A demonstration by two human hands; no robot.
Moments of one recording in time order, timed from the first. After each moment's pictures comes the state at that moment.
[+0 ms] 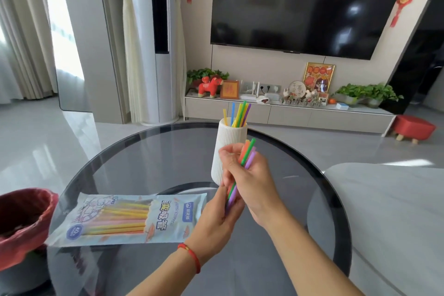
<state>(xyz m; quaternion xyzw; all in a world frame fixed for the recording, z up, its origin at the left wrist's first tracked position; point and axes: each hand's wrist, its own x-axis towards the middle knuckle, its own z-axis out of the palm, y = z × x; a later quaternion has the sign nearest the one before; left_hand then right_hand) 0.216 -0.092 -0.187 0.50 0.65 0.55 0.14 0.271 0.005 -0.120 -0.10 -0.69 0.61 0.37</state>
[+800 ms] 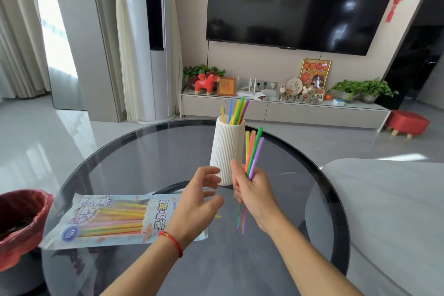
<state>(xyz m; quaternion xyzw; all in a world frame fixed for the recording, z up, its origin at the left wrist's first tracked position) 0.185 -0.103 -0.173 0.40 0.69 0.59 0.16 0.272 0.029 -0.169 -0.20 -0.70 0.60 0.33</state>
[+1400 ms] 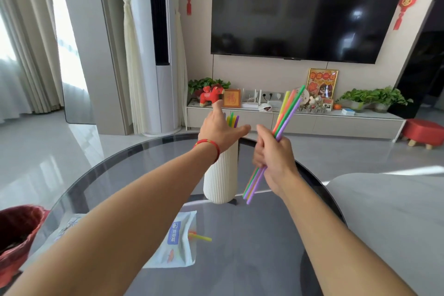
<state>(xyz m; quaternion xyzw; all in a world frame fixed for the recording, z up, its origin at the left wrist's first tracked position) 0.132 0.049 -0.051 0.38 0.78 0.49 -0.02 0.257 0.112 -0.083 -0.20 -0.57 0.68 0.41</state>
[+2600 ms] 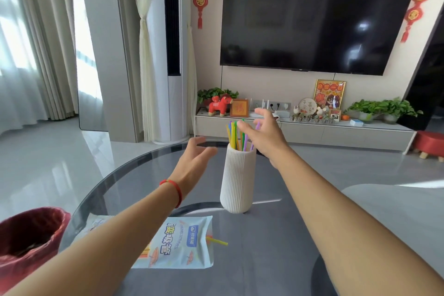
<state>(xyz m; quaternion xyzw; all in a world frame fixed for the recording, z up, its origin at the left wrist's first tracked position) 0.105 -0.060 -0.093 0.36 0.70 0.60 0.16 0.211 0.112 -0.032 -0.26 -0.80 0.42 0.34</state>
